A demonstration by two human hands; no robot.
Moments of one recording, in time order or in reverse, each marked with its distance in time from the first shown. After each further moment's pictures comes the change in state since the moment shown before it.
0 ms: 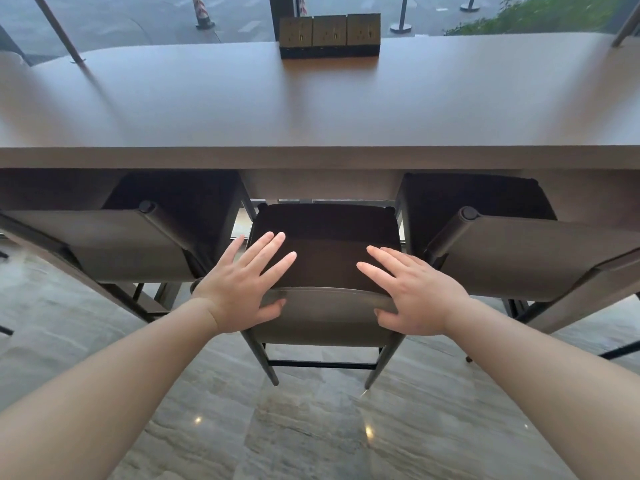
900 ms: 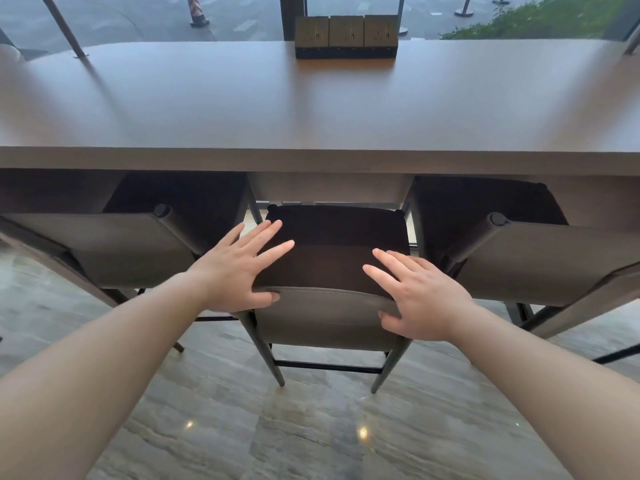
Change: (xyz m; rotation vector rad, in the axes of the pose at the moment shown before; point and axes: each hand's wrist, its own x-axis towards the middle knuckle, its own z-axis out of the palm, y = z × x) left_hand 0.001 -0.081 0.027 -0.112 -0.167 0.008; right_hand 0.031 -0.039 -0.005 -0.116 -0.012 0.070
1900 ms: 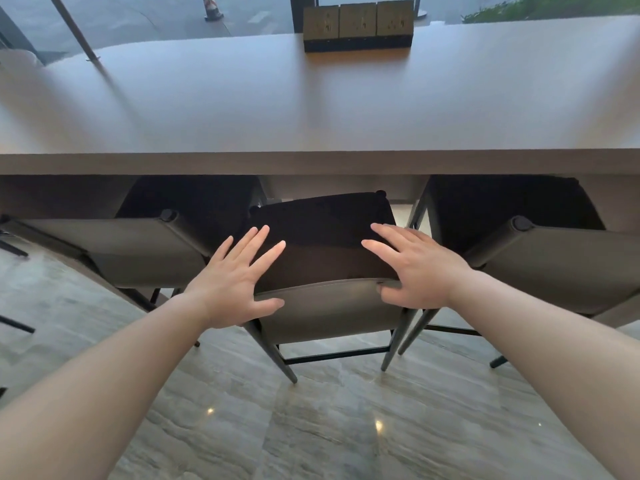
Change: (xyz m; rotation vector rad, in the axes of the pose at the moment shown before) left_hand -0.008 0.001 0.011 -0.106 -0.035 -0.181; right_hand 0.058 0.035 -0.004 0.111 0.037 -0.085
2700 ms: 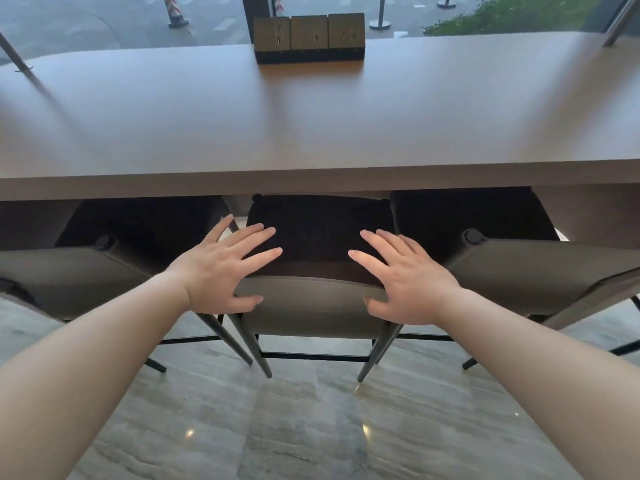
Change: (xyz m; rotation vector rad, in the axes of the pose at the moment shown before) left_hand 0.081 0.014 -0.035 0.203 0.079 0.349; right_hand -0.022 0.042 0.004 -0.036 0.033 0.096
